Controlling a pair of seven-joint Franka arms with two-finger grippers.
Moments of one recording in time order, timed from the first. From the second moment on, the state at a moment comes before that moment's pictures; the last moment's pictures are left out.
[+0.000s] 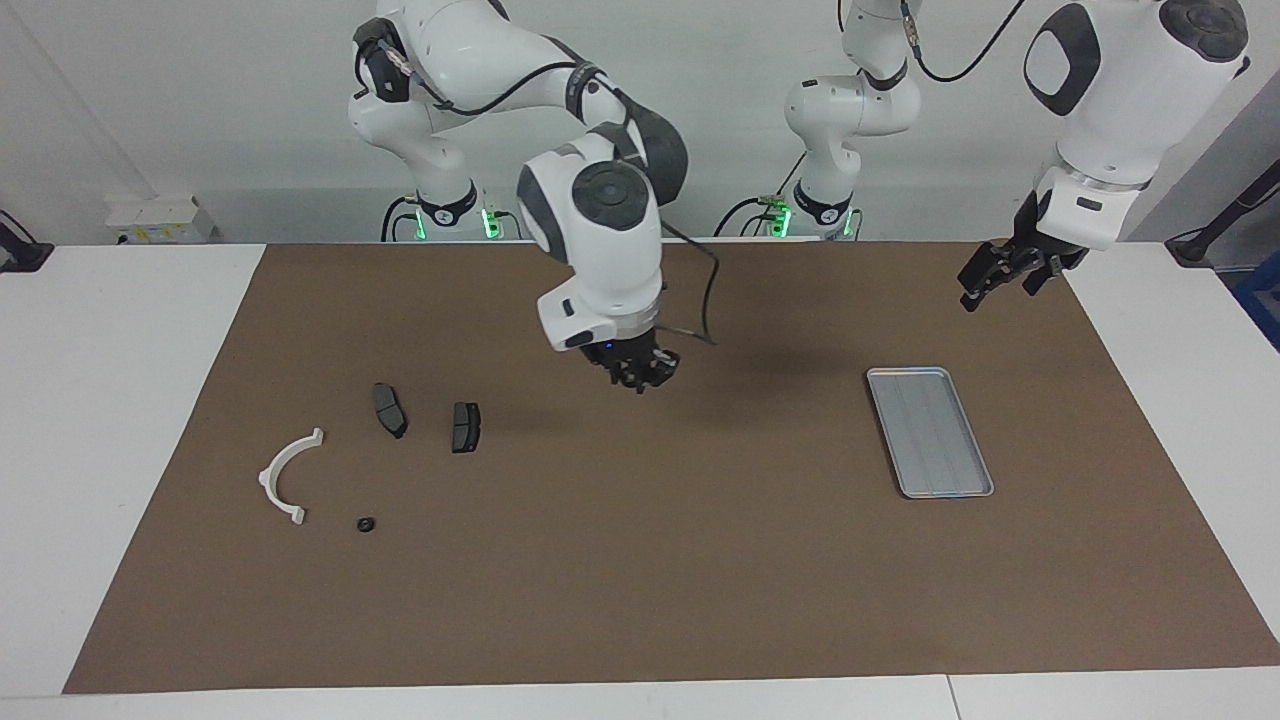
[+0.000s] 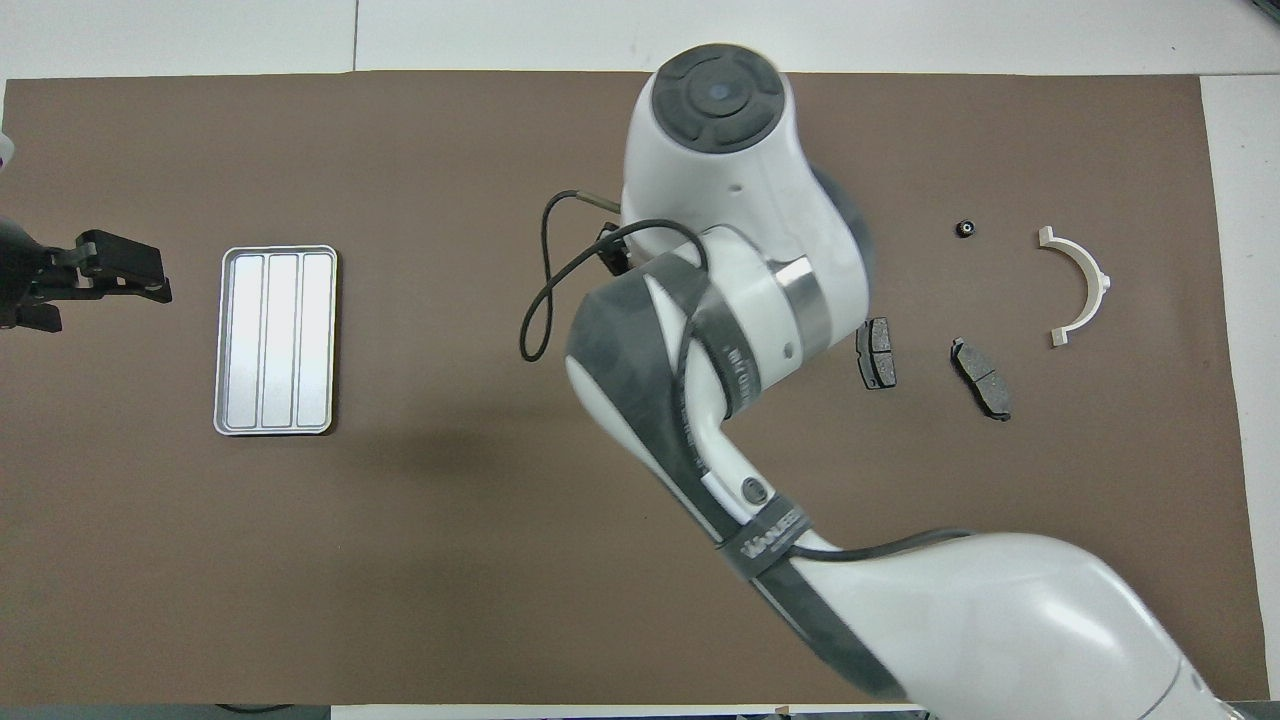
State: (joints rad) left arm -0.05 0.01 0.01 -1.63 0.01 1.65 -0.23; right arm 0.54 0.57 0.04 -1.15 0.06 1.70 1.08
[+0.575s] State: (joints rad) left arm -0.05 0.01 0.01 -1.63 0.01 1.65 -0.23; right arm 0.73 0.76 0.04 -1.17 0.01 1.97 1.37
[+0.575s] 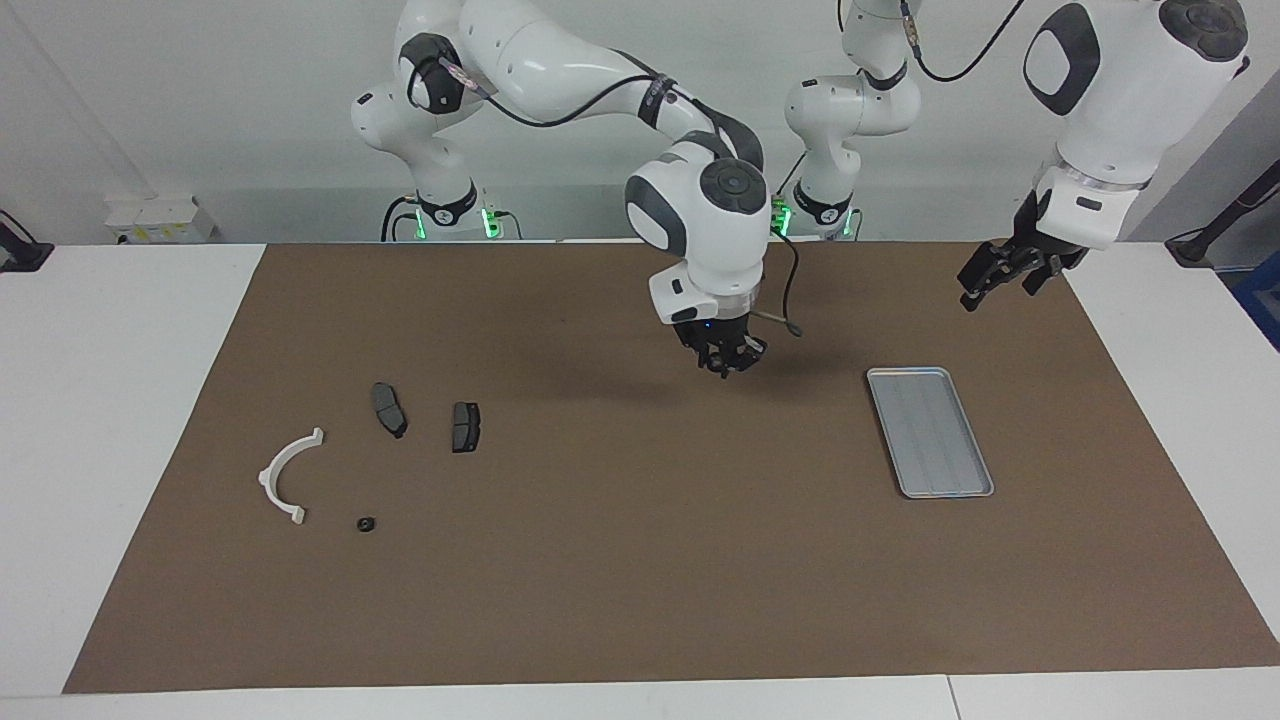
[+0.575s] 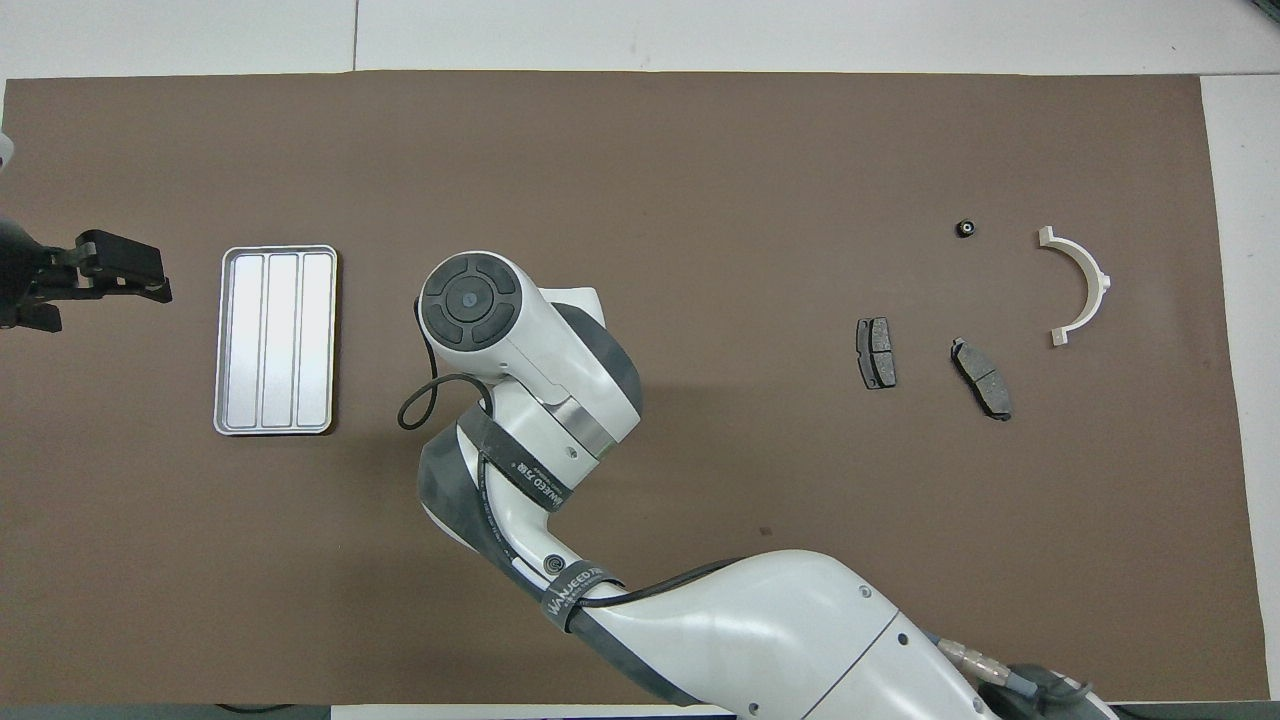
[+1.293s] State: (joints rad) left arm -0.05 0.01 0.01 -1.63 0.01 1.65 -0.23; right arm 0.75 0.82 0.03 -1.20 -0.06 2.05 1.42
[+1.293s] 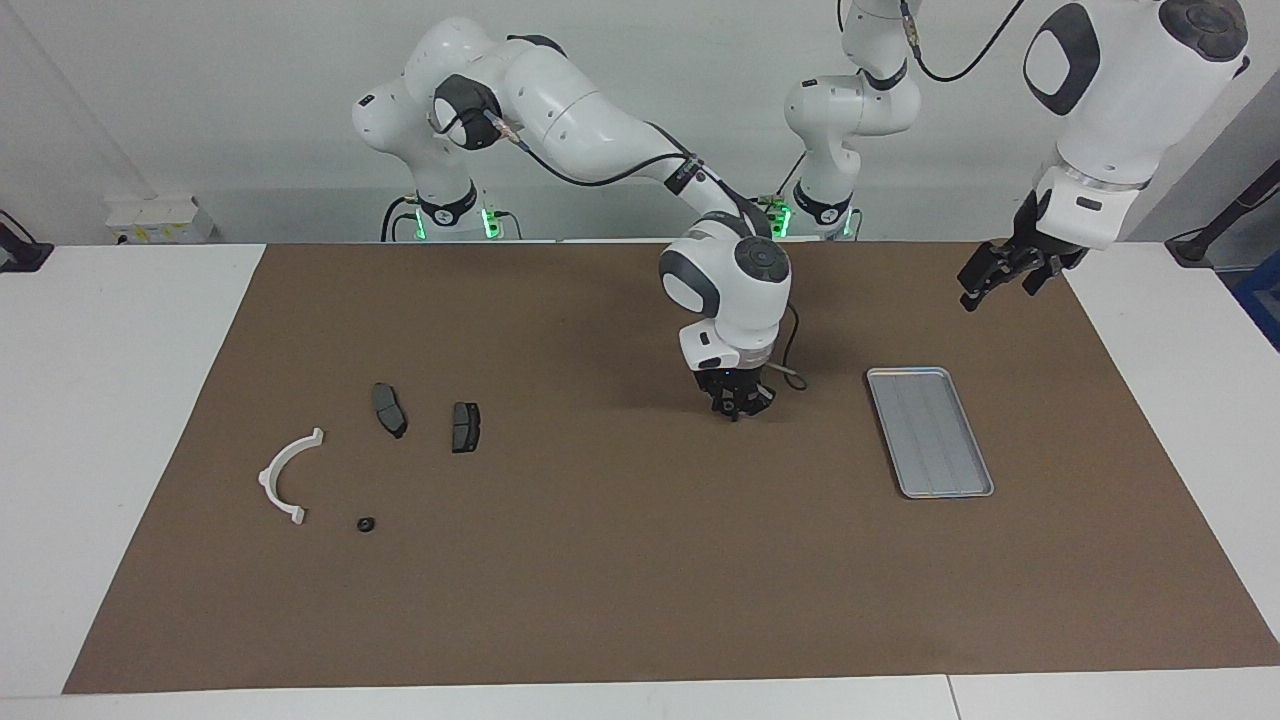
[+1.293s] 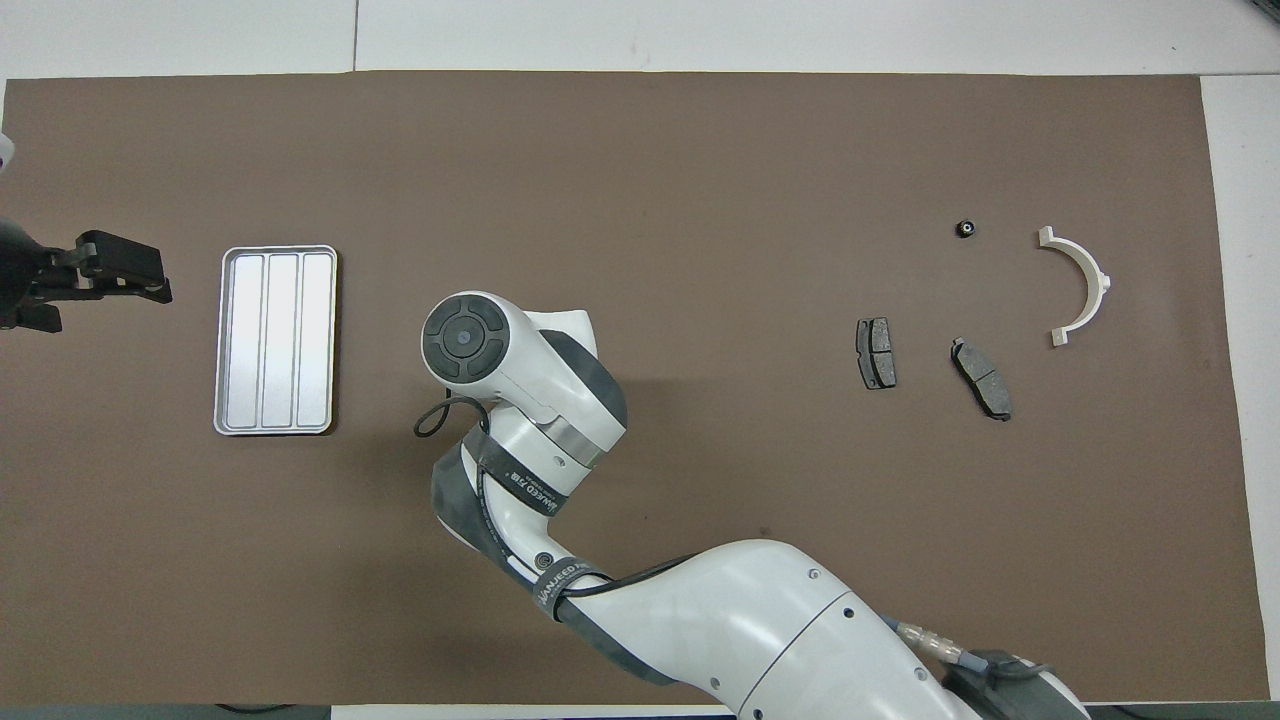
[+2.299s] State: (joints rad) left arm -0.05 0.01 0.01 -1.63 0.01 1.64 -0.23; right arm 0.26 0.63 0.04 -1.00 -0.06 1.61 0.41
